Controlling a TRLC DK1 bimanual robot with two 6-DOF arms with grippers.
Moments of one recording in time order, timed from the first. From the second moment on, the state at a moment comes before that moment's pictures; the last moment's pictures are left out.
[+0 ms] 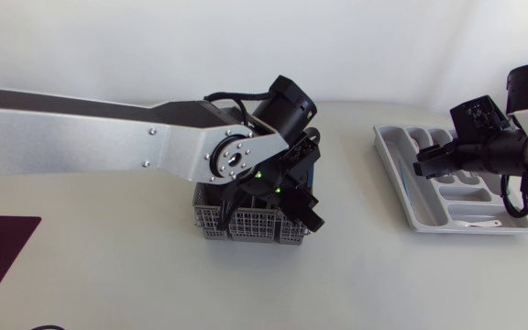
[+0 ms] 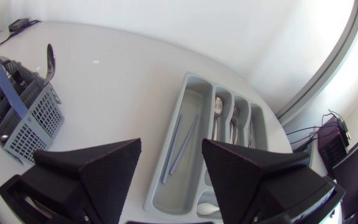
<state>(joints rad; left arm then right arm) -0.85 1.84 1.34 -0.44 0.00 0.11 -0.08 1.29 0.83 -0.22 -0.02 -0.36</state>
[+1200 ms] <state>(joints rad) -0.81 1.97 1.49 -0.59 0.15 0.10 -0.06 1.22 0.77 -0.22 -0.01 -0.36</state>
